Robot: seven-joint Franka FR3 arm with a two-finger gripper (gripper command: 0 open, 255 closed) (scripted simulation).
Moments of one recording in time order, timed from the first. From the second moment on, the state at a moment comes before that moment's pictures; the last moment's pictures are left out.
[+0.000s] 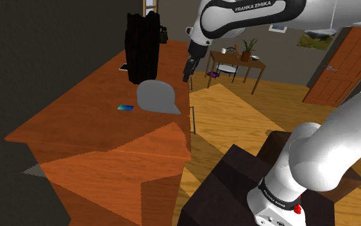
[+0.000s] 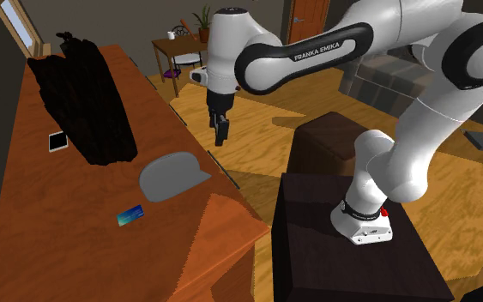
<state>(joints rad) 0.11 -0.27 -0.19 -2.14 -0.02 2.06 -0.43</state>
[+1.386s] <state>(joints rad) 0.12 0.25 -0.20 -1.81 0.21 2.25 -0.85</state>
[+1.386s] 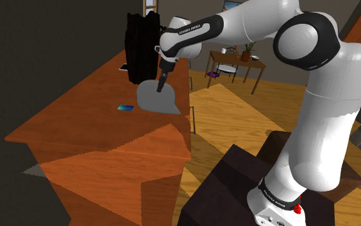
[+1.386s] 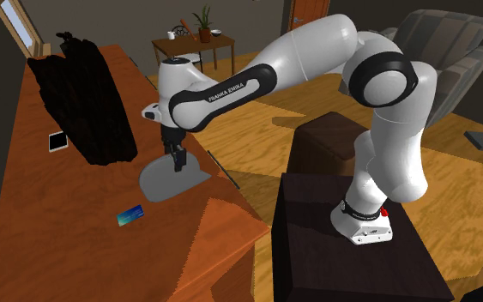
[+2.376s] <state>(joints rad) 0.12 0.24 -0.21 -1.78 0.21 2.20 -0.85</state>
